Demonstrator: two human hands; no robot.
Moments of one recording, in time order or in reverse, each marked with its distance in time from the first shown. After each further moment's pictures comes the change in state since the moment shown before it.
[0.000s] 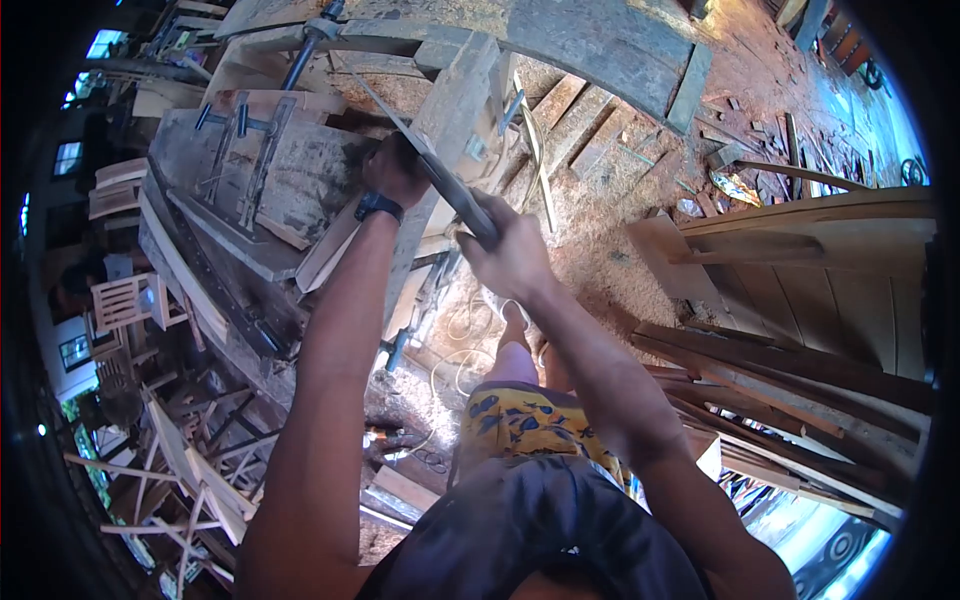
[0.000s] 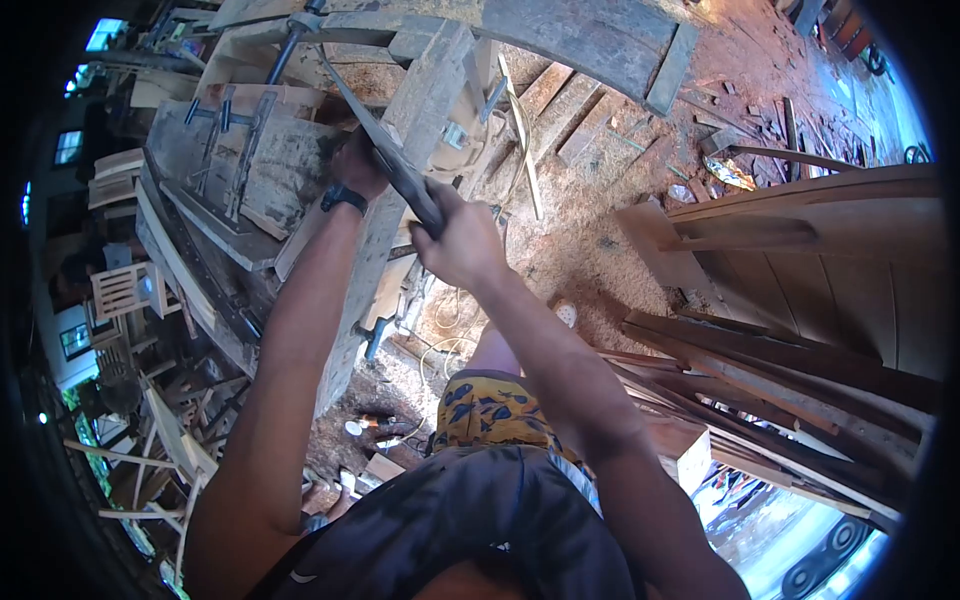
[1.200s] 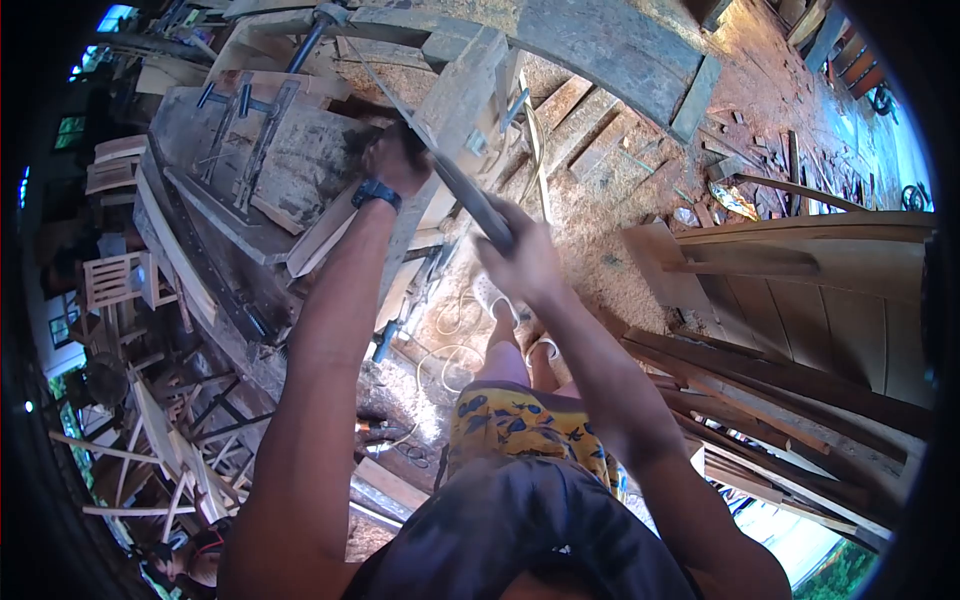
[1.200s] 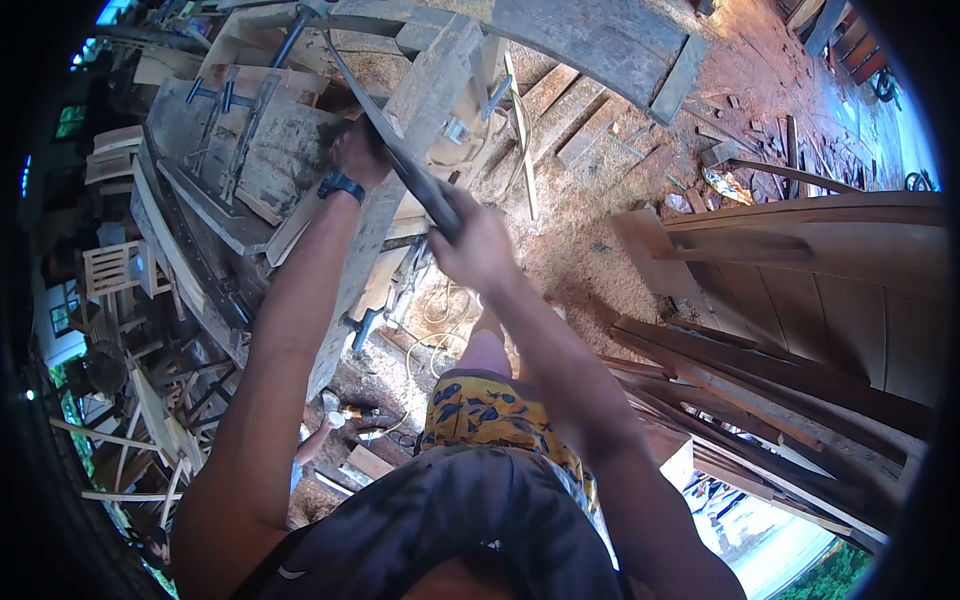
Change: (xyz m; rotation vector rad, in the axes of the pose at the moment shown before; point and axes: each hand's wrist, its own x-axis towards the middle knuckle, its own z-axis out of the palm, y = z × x) left_hand 0.007 -0.008 0.009 0.120 -0.012 -0.065; right_hand -0.011 0.017 -0.011 0.037 0.038 -0.054
